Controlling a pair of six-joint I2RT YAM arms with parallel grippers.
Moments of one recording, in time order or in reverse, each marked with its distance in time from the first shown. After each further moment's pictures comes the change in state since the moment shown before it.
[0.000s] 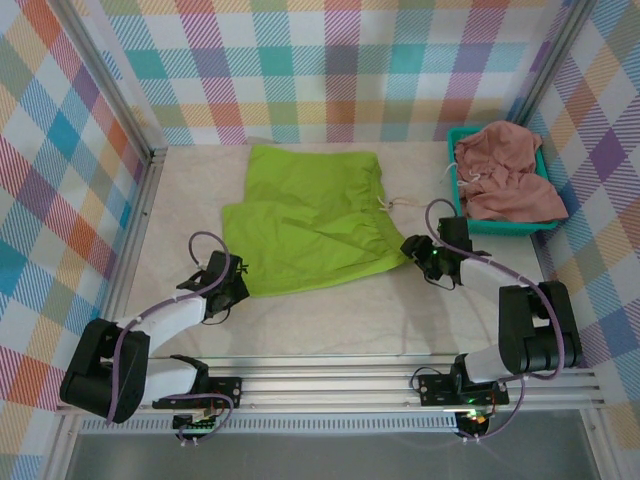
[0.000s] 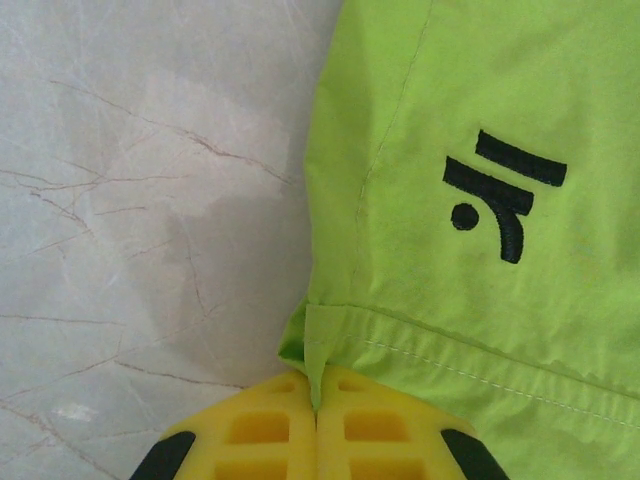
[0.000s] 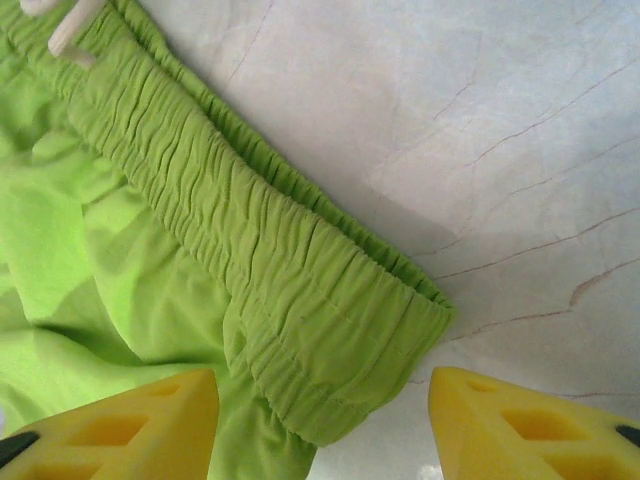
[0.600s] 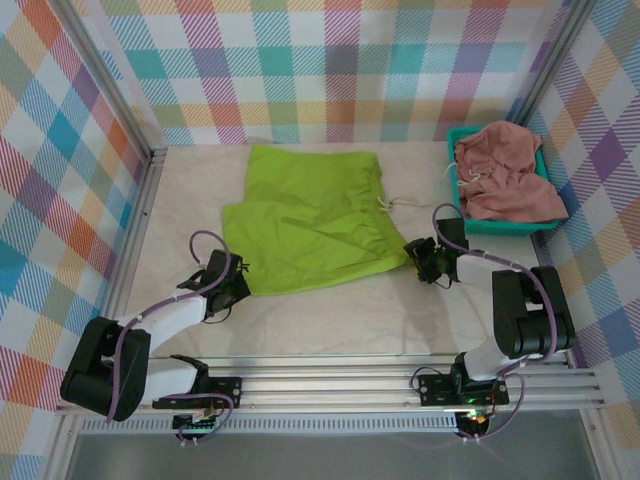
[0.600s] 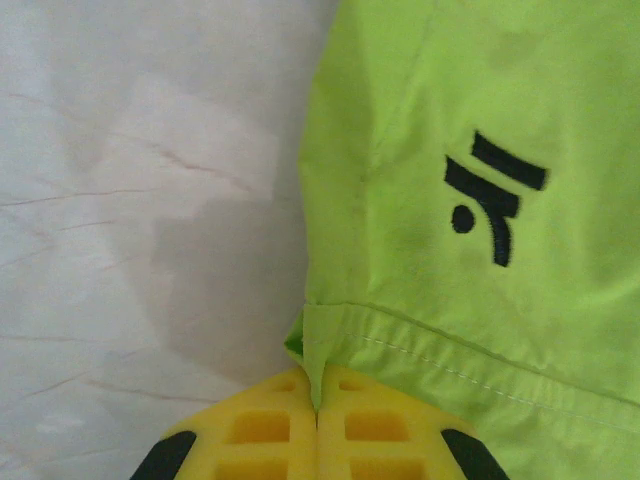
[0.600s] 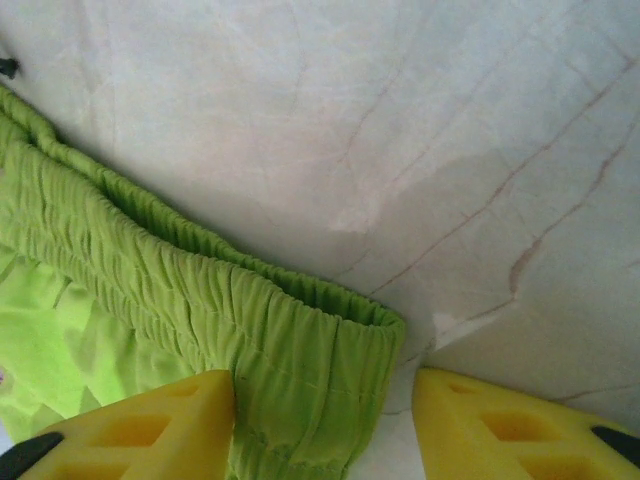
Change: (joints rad) left arm 0.000 0.010 0.002 0.042 0.030 0.002; right arm 0.000 0.103 0.007 0.036 0.006 0.325
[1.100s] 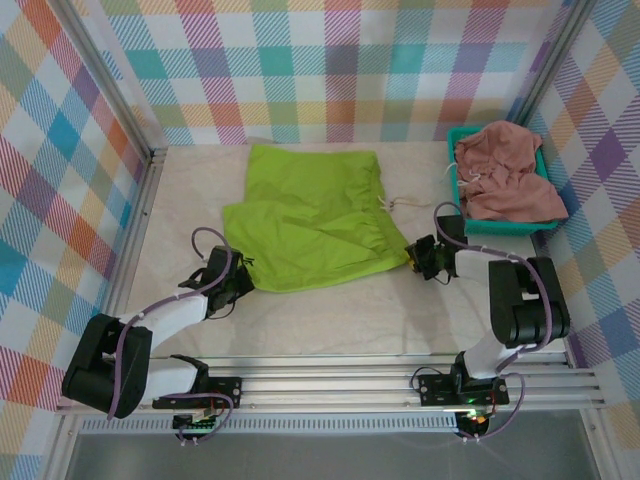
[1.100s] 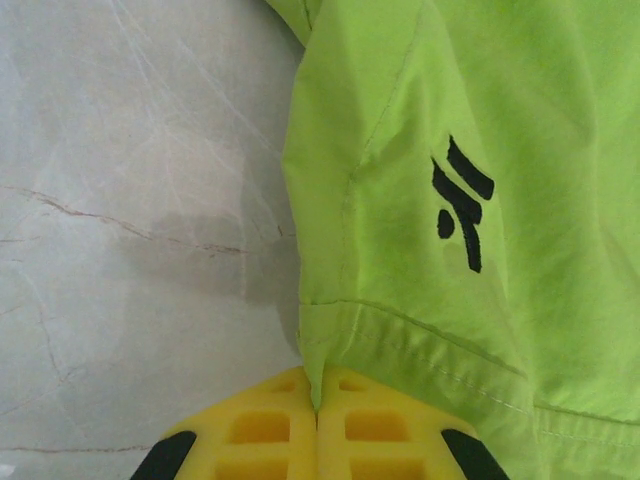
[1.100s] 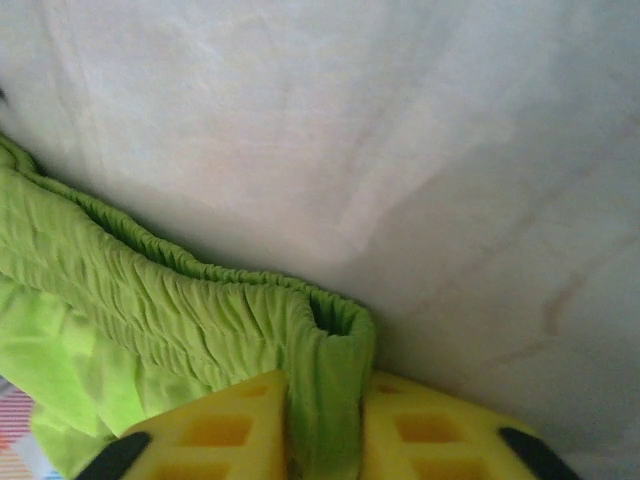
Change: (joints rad) left arm 0.000 0.011 0.004 0.080 0.047 0.001; right arm -0.008 0.063 0.039 0.033 -0.035 0.073
